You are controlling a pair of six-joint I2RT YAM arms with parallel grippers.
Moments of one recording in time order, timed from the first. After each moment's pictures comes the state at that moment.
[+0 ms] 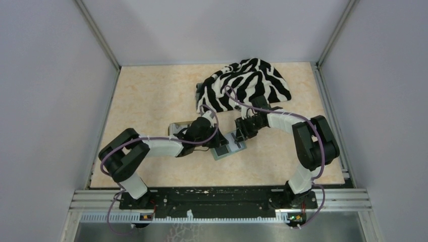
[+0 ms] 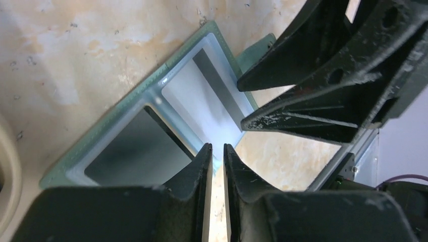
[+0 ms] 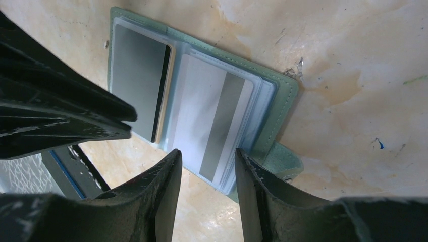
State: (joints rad) left arm -0.86 1.65 0.70 0.38 0.09 -0.87; right arm 0.37 1.70 0.94 -0.41 -0.63 -0.08
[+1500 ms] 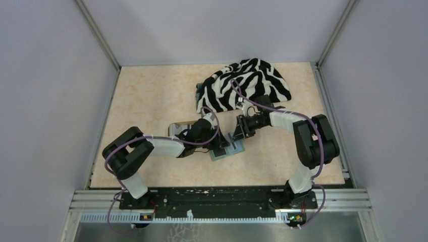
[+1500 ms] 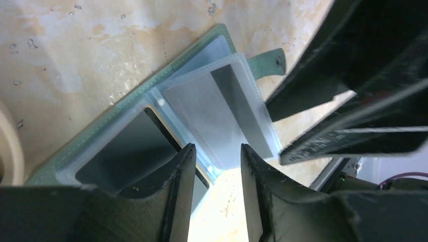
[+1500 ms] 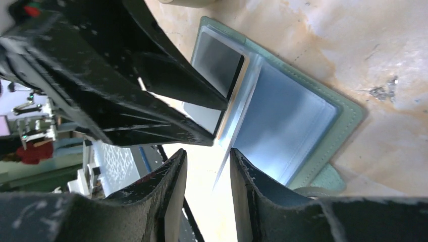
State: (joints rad) left arm -0.86 1.71 0.71 0.40 0.10 -0.87; right arm 0.32 1.71 0.94 -0.38 -0.94 0.01
